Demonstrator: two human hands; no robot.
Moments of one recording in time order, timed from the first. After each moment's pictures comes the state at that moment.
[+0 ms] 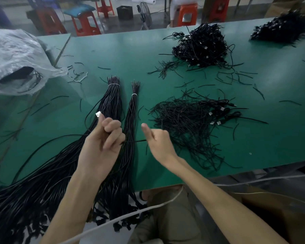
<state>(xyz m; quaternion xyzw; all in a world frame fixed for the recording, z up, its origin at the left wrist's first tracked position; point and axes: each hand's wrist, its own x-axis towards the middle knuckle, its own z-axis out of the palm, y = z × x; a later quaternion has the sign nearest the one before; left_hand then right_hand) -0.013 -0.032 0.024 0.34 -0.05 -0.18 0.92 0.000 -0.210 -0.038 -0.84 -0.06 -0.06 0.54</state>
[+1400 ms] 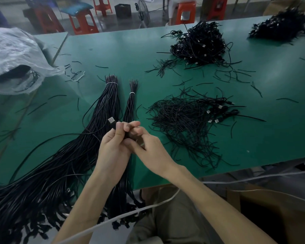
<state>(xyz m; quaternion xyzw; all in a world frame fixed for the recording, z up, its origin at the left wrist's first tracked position) -0.030 -0.074 0.013 0.47 0.00 -0.08 0.88 -0.034 -0.200 -0.008 -0.80 -0.11 0.02 0.58</state>
